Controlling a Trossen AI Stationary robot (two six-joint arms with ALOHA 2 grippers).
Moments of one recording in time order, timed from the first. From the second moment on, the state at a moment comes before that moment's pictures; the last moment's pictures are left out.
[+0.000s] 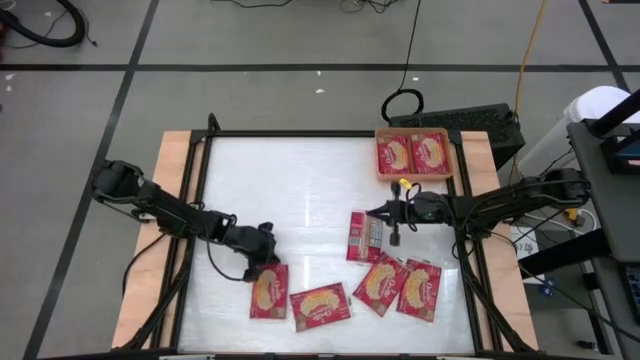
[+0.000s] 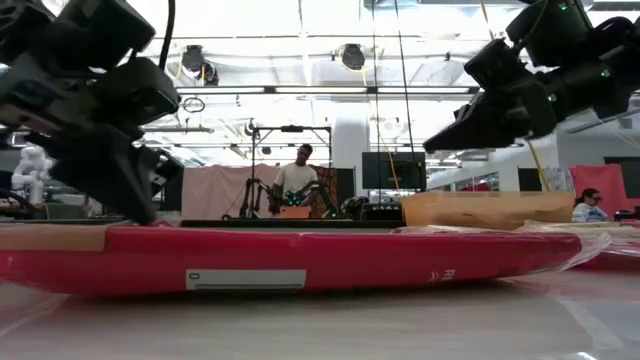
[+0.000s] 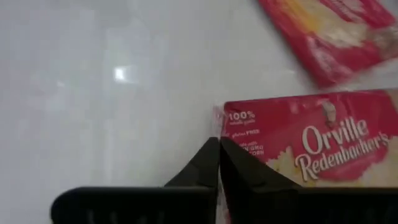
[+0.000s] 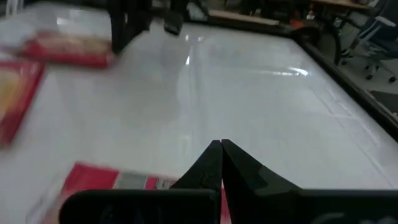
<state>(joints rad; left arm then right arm) -0.28 1.41 0.40 0.26 0.08 -0.20 0.00 1.11 0.20 0.57 0.11 -0.12</state>
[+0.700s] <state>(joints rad) -0.09 1.31 0.40 0.44 -0.14 0.00 0.01 1.28 0.28 0.78 0.26 0.16</state>
